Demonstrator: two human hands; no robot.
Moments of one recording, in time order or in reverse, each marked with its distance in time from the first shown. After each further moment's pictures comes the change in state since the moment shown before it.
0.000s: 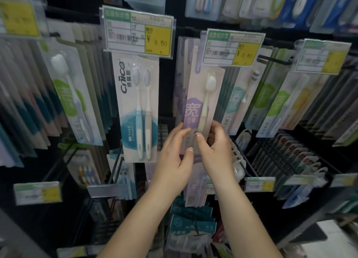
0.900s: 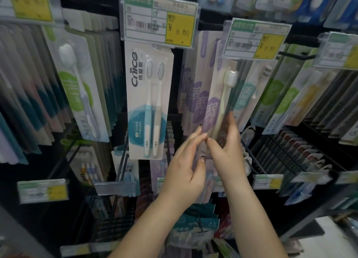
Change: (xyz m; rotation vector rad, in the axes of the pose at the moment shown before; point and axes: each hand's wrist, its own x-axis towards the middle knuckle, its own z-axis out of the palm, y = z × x) left_hand -0.018 -0.011 0.000 -0.098 -0.059 0.161; right_hand -0.012 -0.005 -0.001 0.034 -0.031 0.093
